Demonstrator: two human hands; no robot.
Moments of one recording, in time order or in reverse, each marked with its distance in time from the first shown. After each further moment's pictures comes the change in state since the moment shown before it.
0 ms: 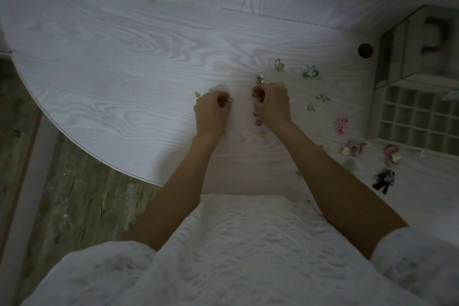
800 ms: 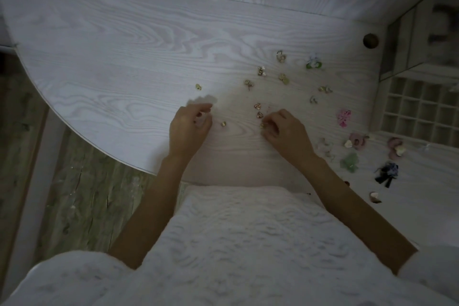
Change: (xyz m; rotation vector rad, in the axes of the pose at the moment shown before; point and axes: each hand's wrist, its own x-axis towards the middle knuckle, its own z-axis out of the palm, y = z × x) left_hand -0.042 -0.052 -0.039 0.072 -0.007 0.182; right_hand -0.076 0.047 -0.017 -0.061 -0.121 -0.236
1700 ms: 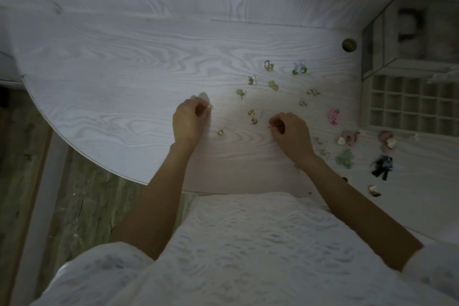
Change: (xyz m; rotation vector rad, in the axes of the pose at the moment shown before) left_hand 0.041 0.011 0.006 0.074 -0.051 -0.111; right_hand -0.004 0.006 -0.005 0.090 0.138 0.206
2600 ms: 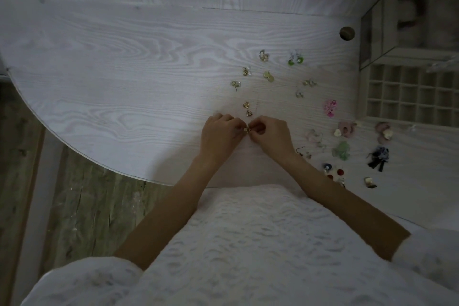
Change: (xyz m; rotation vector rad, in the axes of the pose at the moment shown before) left_hand -0.054 0.034 0.044 0.219 -0.142 0.428; right_hand -0.012 -0.024 0.019 0.161 -0.090 0.119
